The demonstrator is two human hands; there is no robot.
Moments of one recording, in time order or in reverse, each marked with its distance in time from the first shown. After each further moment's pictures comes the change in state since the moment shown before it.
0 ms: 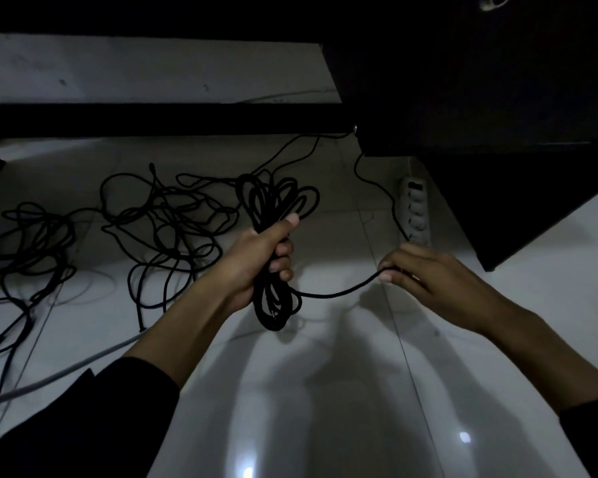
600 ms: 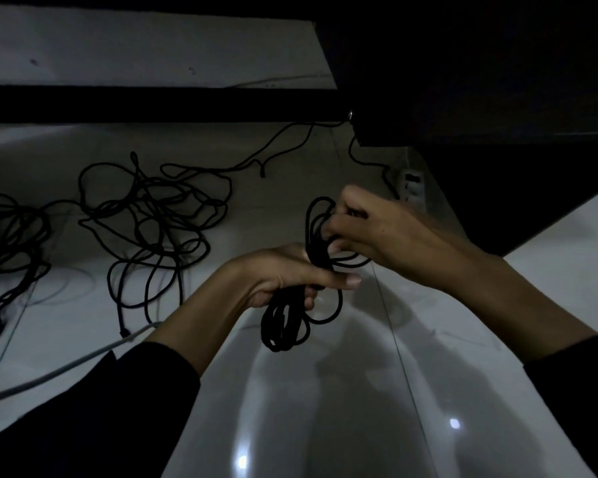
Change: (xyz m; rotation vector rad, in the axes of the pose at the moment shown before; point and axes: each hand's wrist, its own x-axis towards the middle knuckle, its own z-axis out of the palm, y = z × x) left_hand 0.019 -0.008 0.028 0.486 -0.415 -0.286; right_hand 0.058 -0.044 -0.029 0.355 -0.025 0.071
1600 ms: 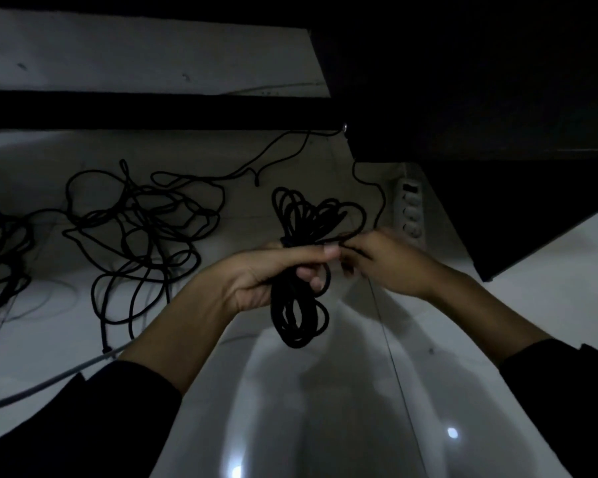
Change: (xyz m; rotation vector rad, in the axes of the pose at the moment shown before) left_hand 0.011 0.006 -0.015 -0.490 0.002 0.069; right_hand 0.025 0.058 0.019 -0.152 -0.116 -0.027
